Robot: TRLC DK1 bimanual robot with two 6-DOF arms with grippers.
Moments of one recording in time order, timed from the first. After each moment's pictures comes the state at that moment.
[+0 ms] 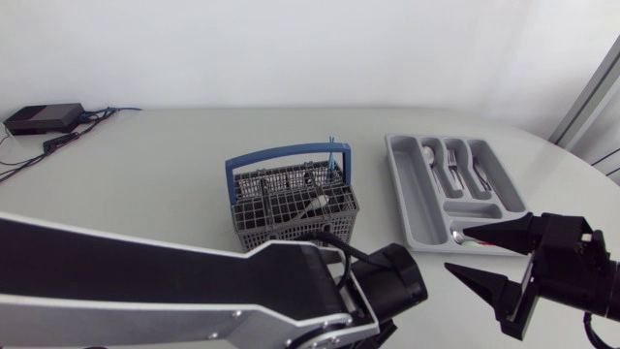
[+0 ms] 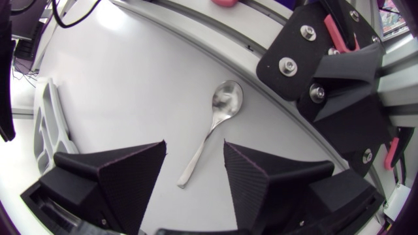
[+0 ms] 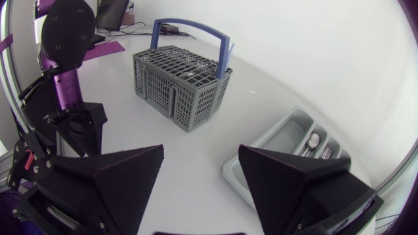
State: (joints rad) left arm -1.20 1.86 1.11 -0.54 0.15 1.28; right arm -0.25 0.68 0.39 -0.52 -0.84 -0.84
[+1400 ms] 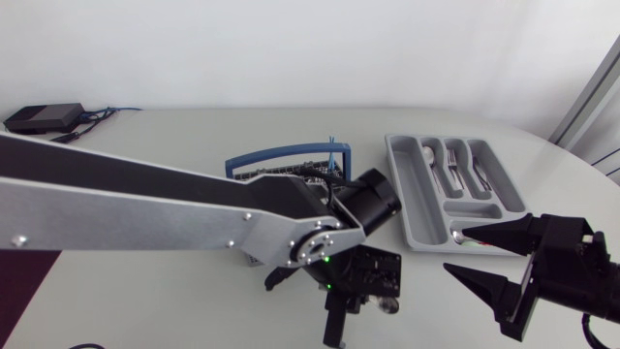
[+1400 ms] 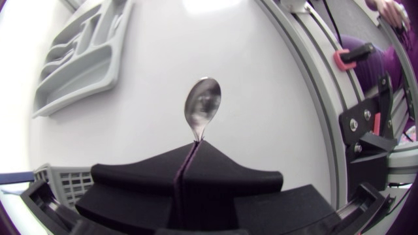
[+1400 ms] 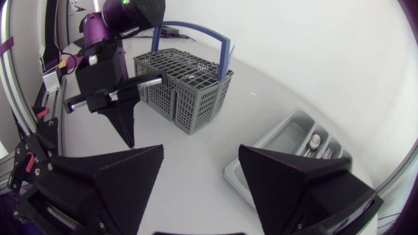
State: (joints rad) left arm -1.01 1.91 1.24 -0.50 0.21 0.79; right arm -0.25 0.67 0.38 -0.51 -0.85 -0.81
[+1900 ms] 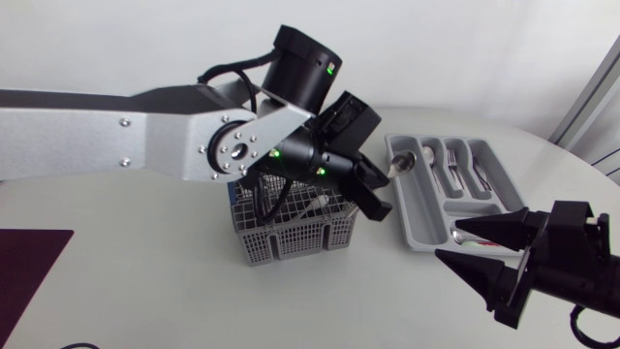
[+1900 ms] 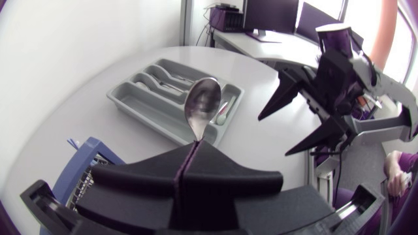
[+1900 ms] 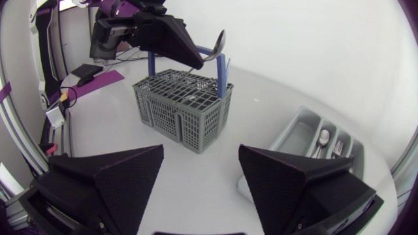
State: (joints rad) left arm -0.82 1.72 1.30 -0.19 0.33 0.14; right arm -0.14 0.63 0.38 -0.39 -0.83 -0.49
